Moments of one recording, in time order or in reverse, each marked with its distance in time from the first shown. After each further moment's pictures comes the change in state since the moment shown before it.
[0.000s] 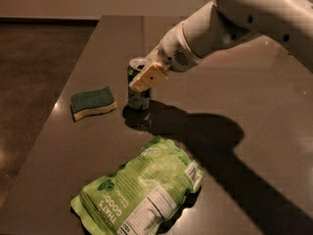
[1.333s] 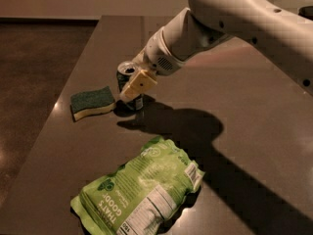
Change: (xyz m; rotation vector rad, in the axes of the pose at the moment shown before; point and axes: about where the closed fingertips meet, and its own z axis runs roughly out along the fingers) arm -0.007 0.002 0.037 -0.019 0.058 -0.120
